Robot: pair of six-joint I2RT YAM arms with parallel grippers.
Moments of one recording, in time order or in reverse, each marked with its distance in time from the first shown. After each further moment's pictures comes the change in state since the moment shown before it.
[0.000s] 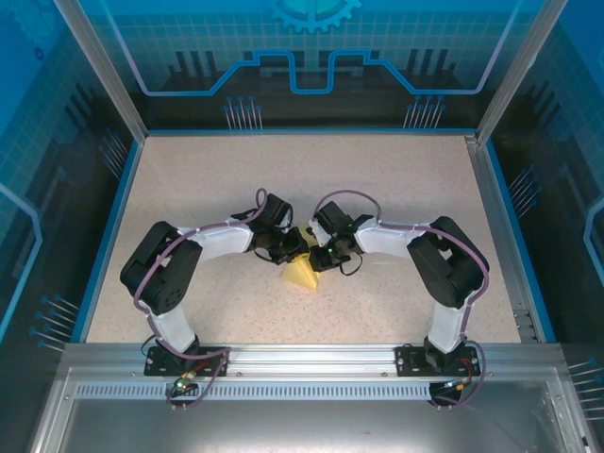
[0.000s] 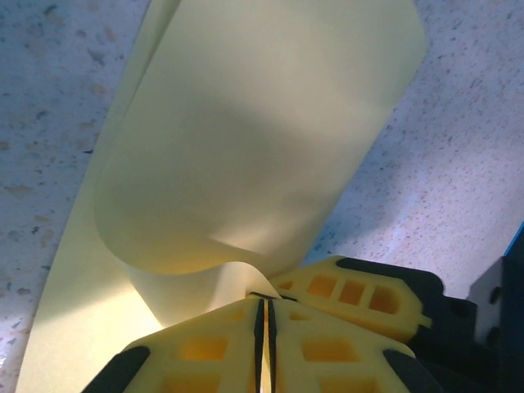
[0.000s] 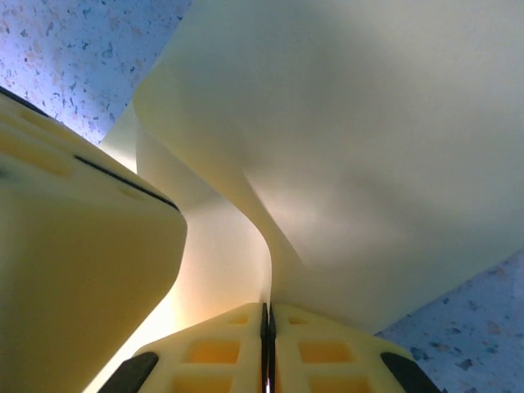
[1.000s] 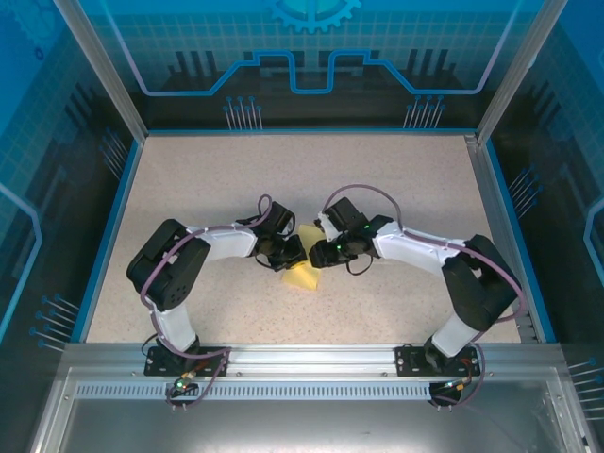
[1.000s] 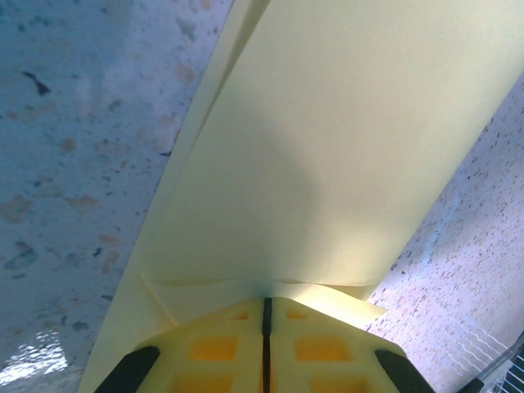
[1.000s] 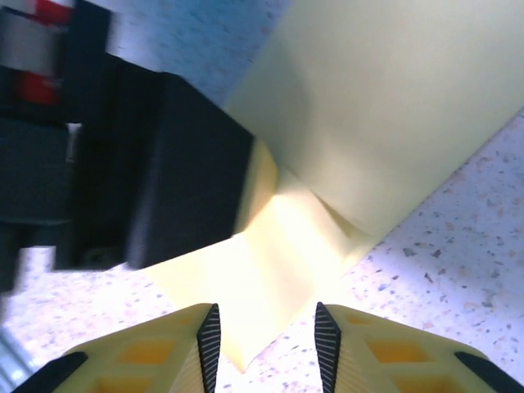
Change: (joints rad) left arm -0.023 0.039 -0.039 0.026 -0.065 0.020; right arm -0.003 -0.230 -0.068 -0.021 -0.016 0.097
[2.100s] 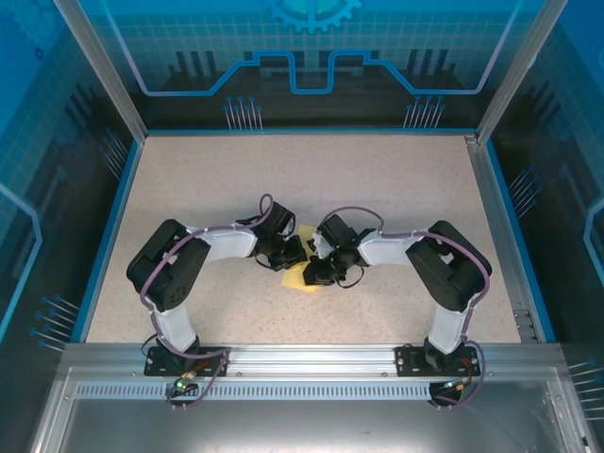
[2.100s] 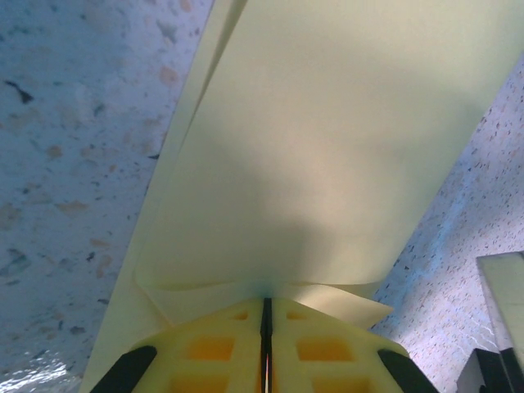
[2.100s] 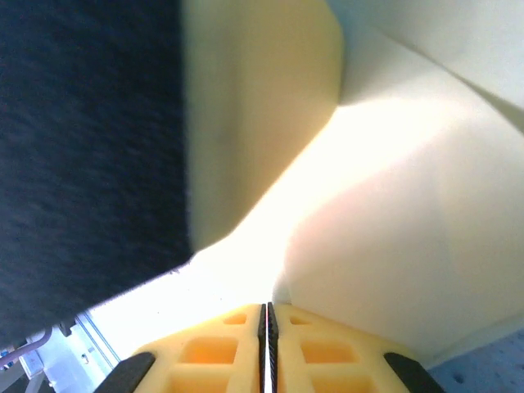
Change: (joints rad) left arm -0.002 -0.002 0.000 0.000 -0.003 0.037; right arm 0.026 0.203 -0.085 0.200 -0.262 0.200
